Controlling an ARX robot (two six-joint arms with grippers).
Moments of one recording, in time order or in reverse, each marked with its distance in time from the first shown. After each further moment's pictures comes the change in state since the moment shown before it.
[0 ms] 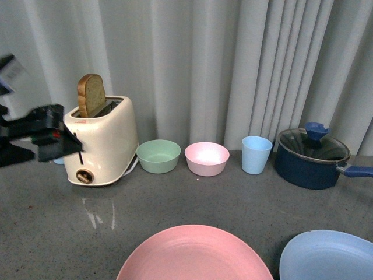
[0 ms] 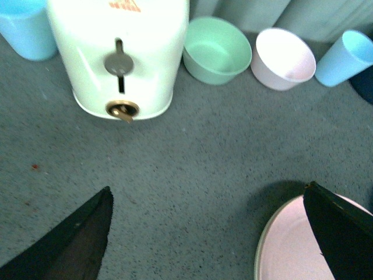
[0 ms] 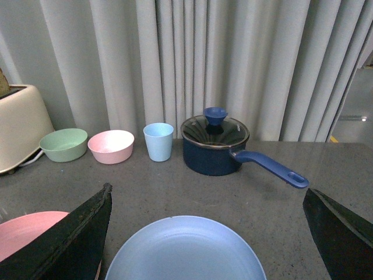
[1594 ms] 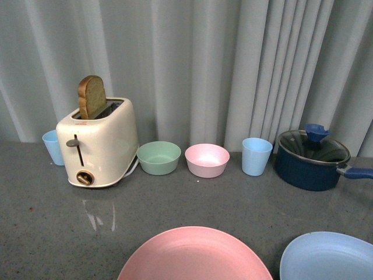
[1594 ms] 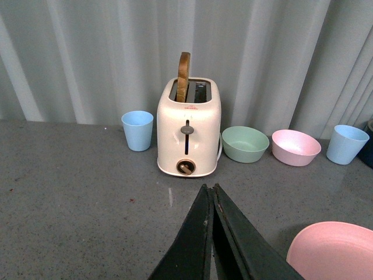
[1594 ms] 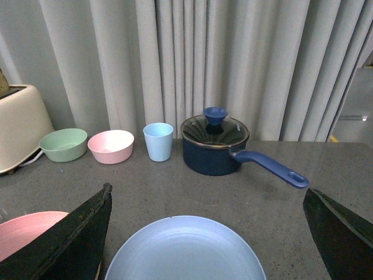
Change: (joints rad) left arm -0.002 -1.061 -0.817 0.299 -0.240 0.066; right arm 0.000 0.000 0.000 0.000 0.000 0.000
